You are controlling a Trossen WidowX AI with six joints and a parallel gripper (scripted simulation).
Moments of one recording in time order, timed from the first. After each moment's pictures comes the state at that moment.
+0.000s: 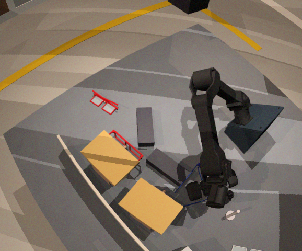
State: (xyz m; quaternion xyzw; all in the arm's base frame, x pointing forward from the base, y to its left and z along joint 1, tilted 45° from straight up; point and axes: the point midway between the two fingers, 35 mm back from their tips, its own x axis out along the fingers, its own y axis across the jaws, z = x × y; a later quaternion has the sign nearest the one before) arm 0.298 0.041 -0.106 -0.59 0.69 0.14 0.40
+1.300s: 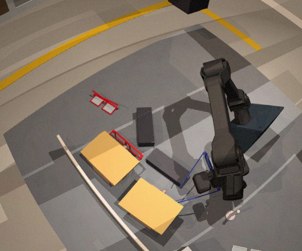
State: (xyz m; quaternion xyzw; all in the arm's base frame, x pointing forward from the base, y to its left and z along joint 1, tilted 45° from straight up) arm 0.291 0.110 -0.036 -0.59 0.69 0.15 0.38
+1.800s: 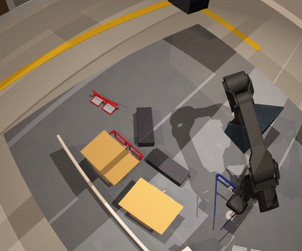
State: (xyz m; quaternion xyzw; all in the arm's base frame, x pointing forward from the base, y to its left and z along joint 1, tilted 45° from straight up) arm 0.256 0.184 -0.094 -0.68 0.61 0.33 0.21
